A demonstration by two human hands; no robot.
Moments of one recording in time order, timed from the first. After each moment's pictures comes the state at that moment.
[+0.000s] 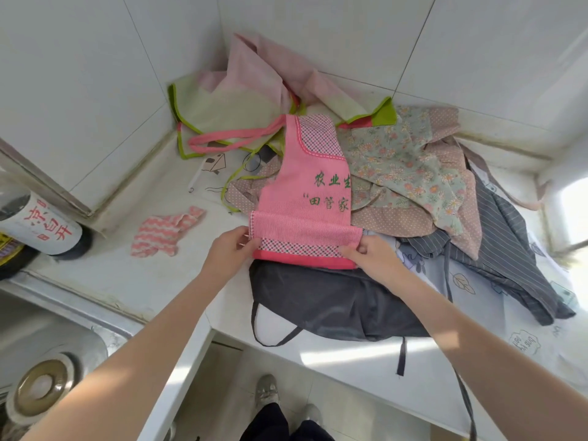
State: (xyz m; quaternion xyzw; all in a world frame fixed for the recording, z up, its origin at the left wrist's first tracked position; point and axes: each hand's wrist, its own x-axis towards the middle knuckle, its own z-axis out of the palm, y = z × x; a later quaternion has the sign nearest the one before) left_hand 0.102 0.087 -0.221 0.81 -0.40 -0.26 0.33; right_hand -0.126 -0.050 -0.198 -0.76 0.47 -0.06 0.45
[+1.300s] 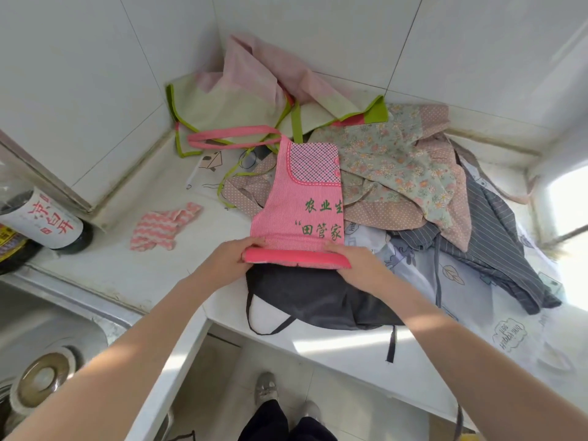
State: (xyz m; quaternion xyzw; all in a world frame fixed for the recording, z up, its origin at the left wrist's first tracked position) left_hand 0.095 0.108 -0.221 0.76 -0.55 -0.28 0.23; right_hand -0.140 -0.033 -0.211 -0.88 0.35 0.03 0.32
